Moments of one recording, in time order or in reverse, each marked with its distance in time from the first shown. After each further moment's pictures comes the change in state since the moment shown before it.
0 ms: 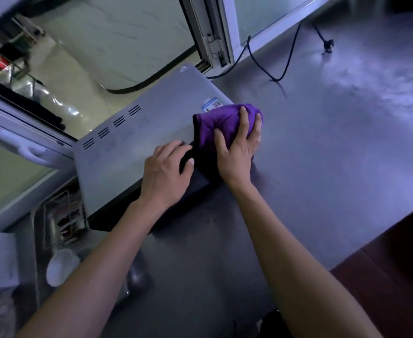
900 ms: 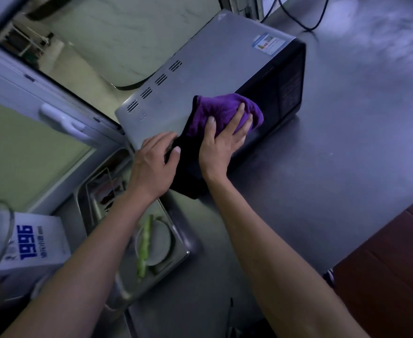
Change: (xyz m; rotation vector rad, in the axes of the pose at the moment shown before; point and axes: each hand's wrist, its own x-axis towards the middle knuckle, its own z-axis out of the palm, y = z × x) left_hand -0.100 -0.155 -0.043 -0.039 0.005 0.053; right_hand -0.157 -0.046 0.150 0.289 0.188 0.249
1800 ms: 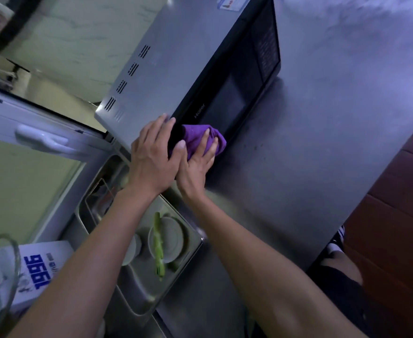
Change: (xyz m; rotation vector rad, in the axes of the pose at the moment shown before) left_hand -0.011 -0.009 0.013 0.203 -0.081 0.249; right_hand -0.090 0.059 0.029 0.047 -0.113 0.238
